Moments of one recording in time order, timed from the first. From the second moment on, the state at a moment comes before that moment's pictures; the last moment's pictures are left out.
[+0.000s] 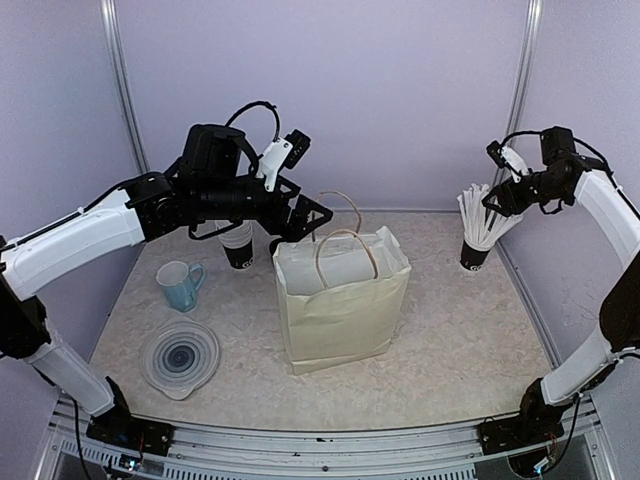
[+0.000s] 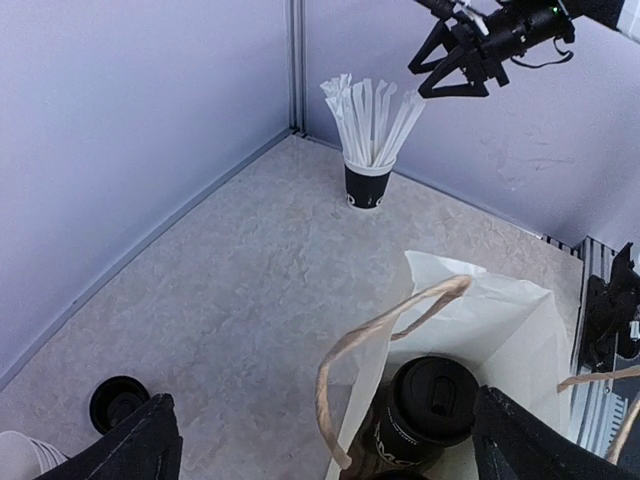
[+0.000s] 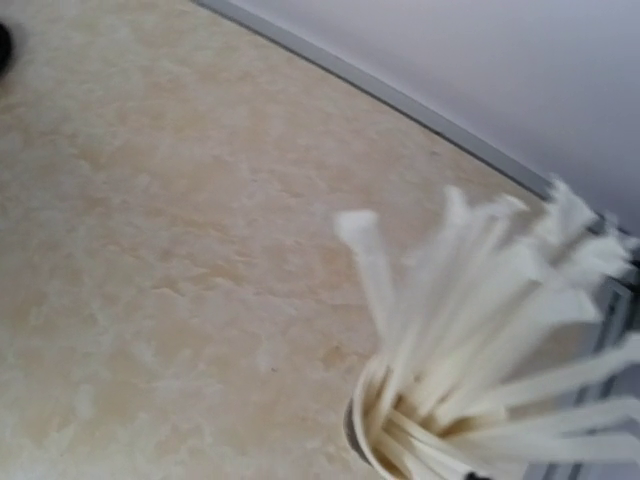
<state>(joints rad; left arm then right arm) -0.85 1.53 1.51 -0.36 0.12 0.03 -0.08 1.49 1.56 -0.81 -0.42 -0.55</state>
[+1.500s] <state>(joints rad) -0.85 1.41 1.44 -0.35 0.01 -0.06 -0.06 1.84 1.73 -0.65 -0.52 -0.42</state>
